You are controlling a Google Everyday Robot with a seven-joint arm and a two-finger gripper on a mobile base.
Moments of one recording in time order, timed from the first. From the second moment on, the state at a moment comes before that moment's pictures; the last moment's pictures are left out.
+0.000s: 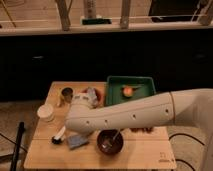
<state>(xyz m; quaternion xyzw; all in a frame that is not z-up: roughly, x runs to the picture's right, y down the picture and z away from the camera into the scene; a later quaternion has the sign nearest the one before) -0.098 0.216 0.676 -0.27 -0.12 -0.27 0.92</state>
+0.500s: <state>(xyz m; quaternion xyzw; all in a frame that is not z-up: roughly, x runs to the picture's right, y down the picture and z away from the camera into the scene) -0.126 0.218 0.674 -0.28 -0.16 -0.26 0.91</state>
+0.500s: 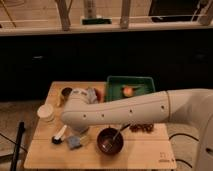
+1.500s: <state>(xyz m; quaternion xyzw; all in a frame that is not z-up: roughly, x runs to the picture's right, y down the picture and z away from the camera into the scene) -0.156 0.264 0.731 -0.29 -0.20 -0.23 0.90</state>
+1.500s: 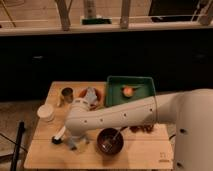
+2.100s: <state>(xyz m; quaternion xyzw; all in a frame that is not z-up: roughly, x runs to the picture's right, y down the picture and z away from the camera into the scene) -0.154 0.289 0.765 -0.32 -0.21 -0.21 0.90</state>
